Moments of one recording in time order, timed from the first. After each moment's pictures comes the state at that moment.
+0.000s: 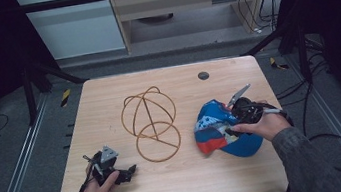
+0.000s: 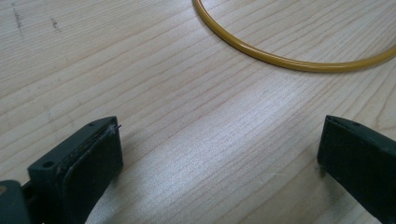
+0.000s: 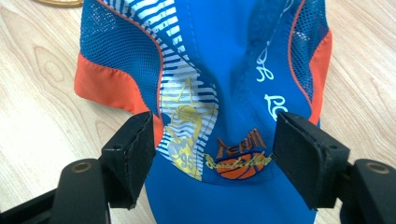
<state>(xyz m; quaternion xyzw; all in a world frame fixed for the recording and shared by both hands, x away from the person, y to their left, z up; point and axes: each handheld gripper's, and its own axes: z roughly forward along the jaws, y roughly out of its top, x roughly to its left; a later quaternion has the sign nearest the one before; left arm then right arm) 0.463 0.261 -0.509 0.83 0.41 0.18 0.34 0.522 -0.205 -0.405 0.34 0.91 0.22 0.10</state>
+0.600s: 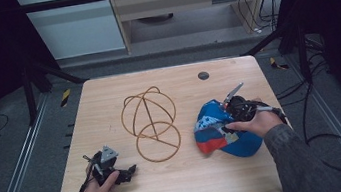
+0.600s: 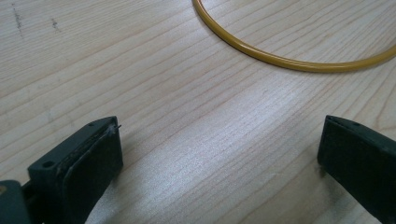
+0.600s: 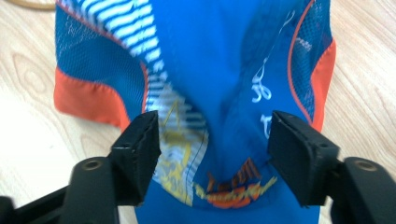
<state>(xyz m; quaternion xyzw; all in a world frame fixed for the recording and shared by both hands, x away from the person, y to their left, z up) 0.463 0.261 -0.509 0.83 0.41 0.18 0.34 0.538 -0.195 -0.414 0.35 0.91 0.21 0.10</state>
